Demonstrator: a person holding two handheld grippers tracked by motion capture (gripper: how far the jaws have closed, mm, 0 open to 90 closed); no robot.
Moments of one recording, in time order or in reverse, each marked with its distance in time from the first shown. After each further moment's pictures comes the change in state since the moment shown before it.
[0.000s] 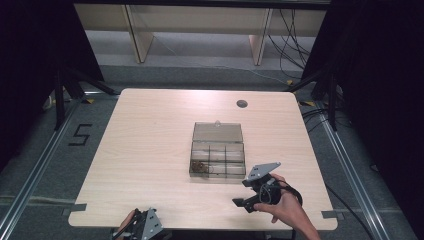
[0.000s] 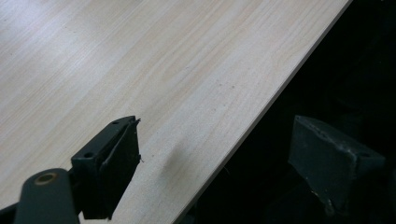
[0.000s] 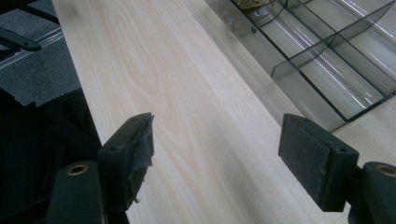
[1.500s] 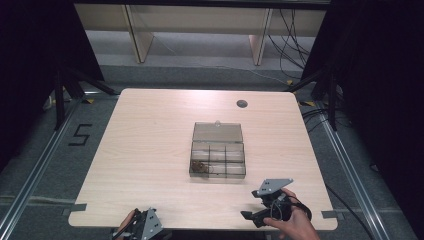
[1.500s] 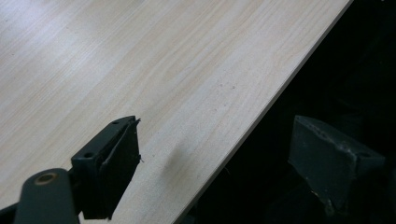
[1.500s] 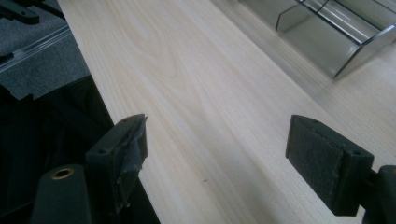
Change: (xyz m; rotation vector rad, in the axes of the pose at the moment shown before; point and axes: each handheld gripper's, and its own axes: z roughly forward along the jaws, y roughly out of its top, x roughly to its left) left arm 0.000 0.000 -0.001 -0.001 0.007 0.002; right arm 0.012 -0.043 -0.007 -0.026 -0.034 0.042
